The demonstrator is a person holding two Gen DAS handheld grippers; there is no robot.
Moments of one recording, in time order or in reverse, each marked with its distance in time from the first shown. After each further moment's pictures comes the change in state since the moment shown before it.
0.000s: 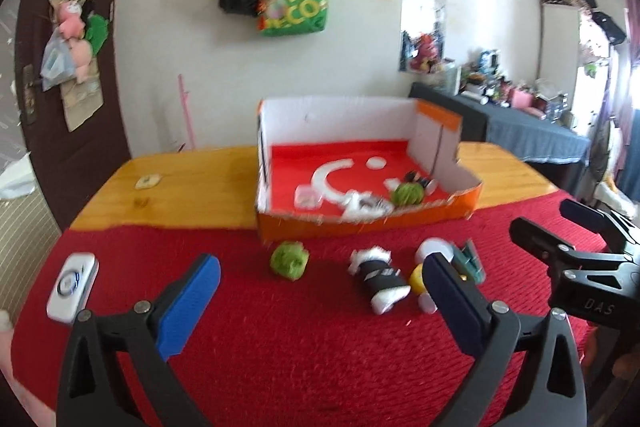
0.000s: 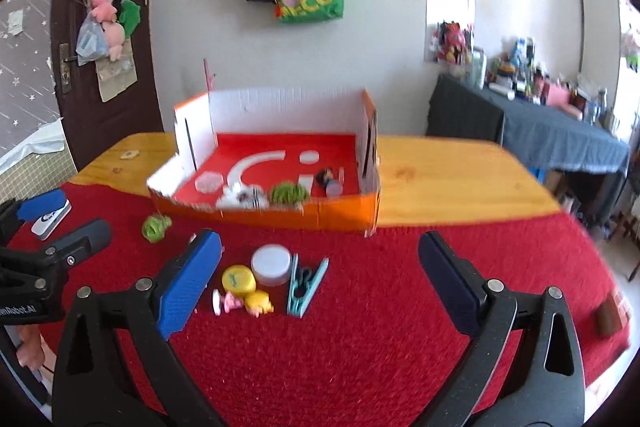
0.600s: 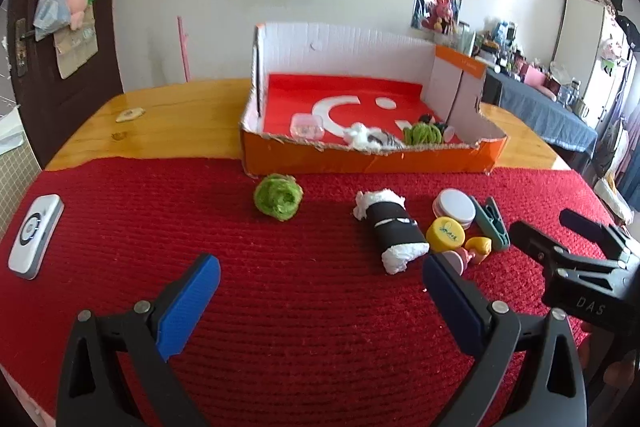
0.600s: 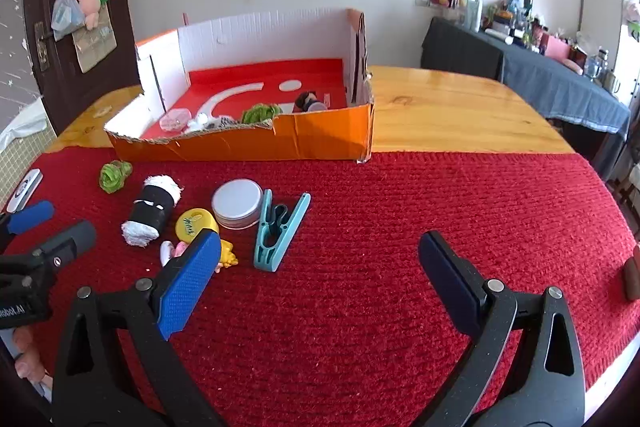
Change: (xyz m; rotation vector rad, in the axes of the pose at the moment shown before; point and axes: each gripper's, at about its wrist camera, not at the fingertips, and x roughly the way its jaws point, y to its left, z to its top) left arm 0.050 0.001 -0.024 -0.062 0.195 -0.034; right arm 0.044 -0.012 -0.019 0.010 0.196 -0.043
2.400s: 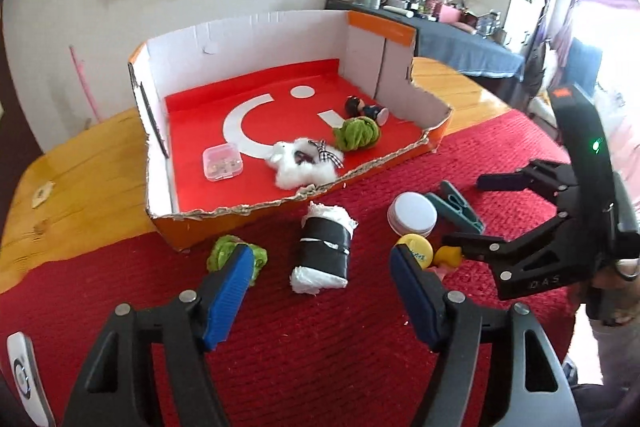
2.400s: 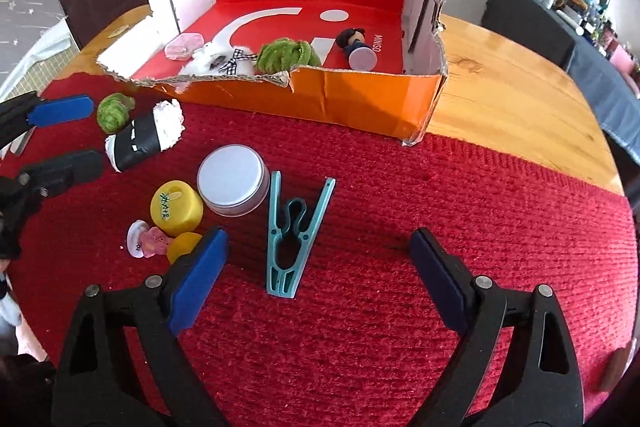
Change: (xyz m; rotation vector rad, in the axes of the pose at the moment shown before) left arm 0.030 -0.007 0.057 0.289 0.128 -0.268; right arm 0.052 0.002 0.022 -0.174 0.265 0.144
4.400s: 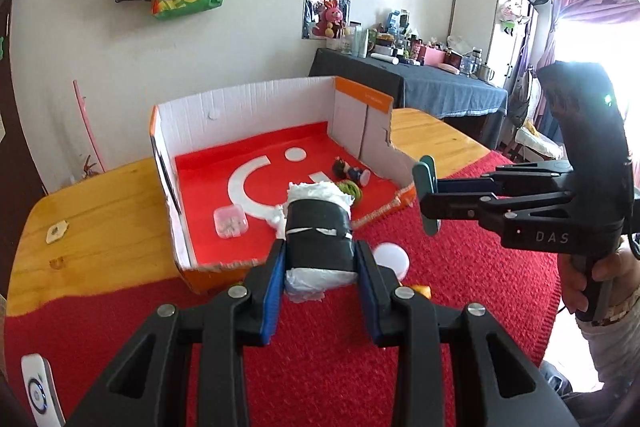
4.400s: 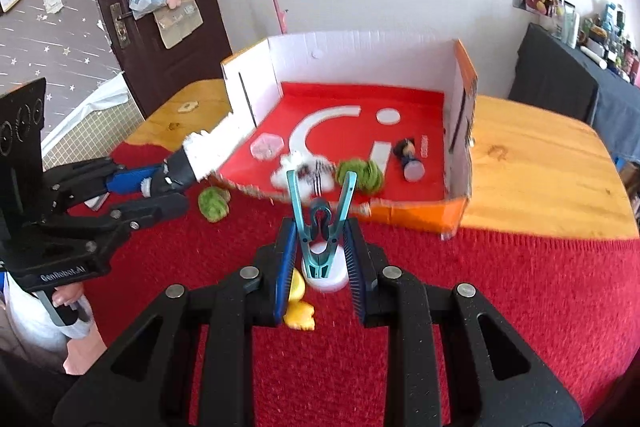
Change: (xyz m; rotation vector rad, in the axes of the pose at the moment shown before) left arm -0.043 -0.007 0.015 0.018 -0.186 -0.007; right arm -0.070 0.016 0.042 0.000 -0.230 0.193
